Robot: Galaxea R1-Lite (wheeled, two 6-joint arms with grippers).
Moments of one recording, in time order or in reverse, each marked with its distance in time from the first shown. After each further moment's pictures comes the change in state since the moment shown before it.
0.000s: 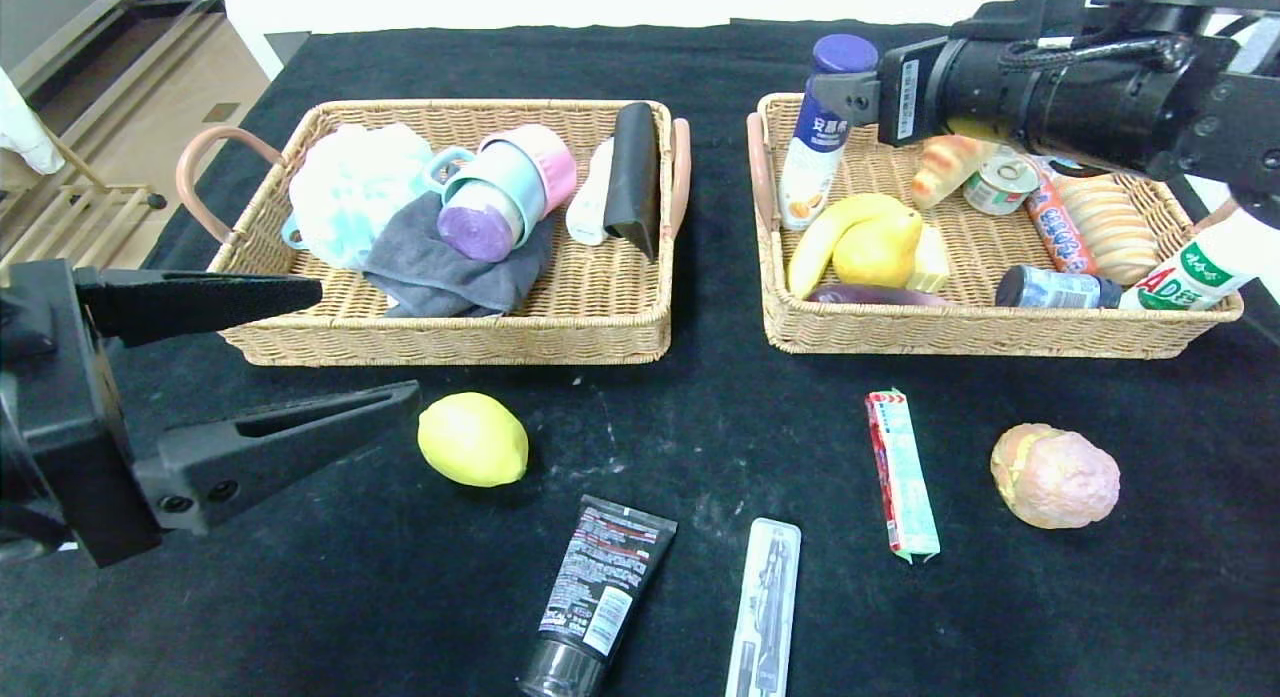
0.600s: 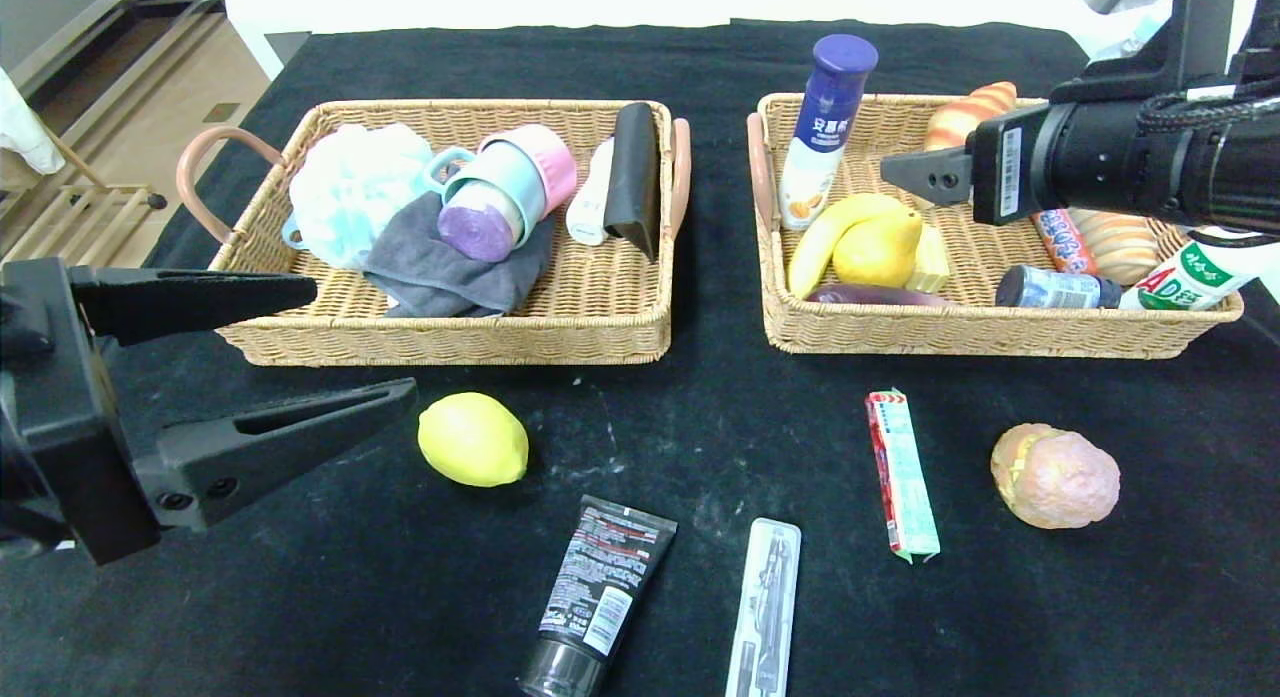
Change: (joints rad) left arm 0.000 -0.002 0.000 0.000 0.014 0.003; right arm 0.028 -0.251 0.308 0.134 -0.083 0.028
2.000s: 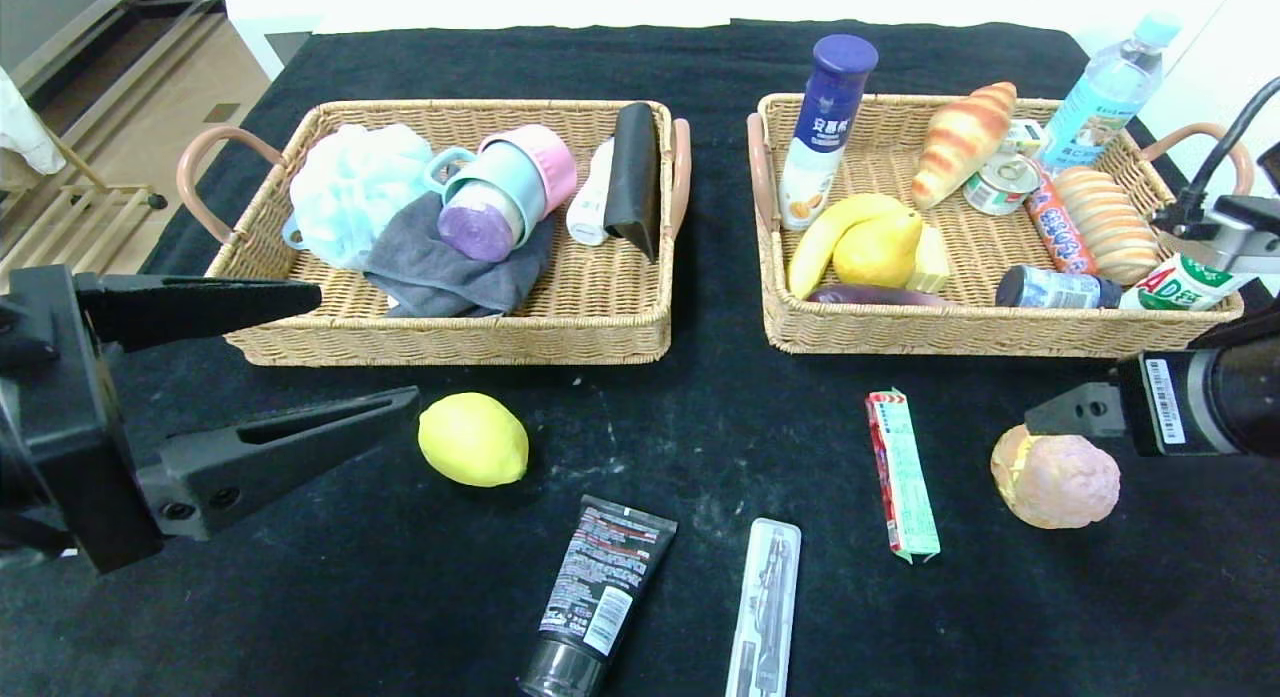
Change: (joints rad) left arm -0.006 -0.001 0.006 0.002 -0.003 0.000; right arm -0.061 -0.149 0.137 0.731 -0.103 0.513
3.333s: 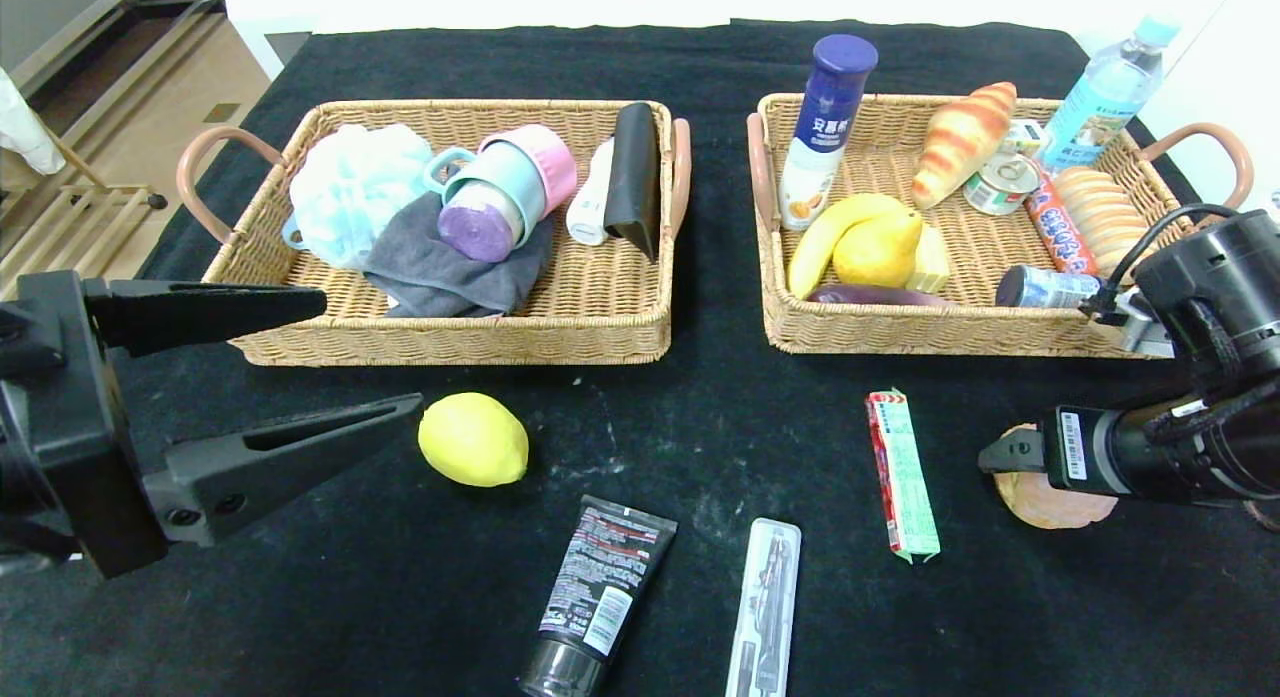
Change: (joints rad) left arm -0.002 0.003 0.003 0.004 -0.004 0.001; right arm -0.103 0.095 0.224 -0.252 0.083 0.079
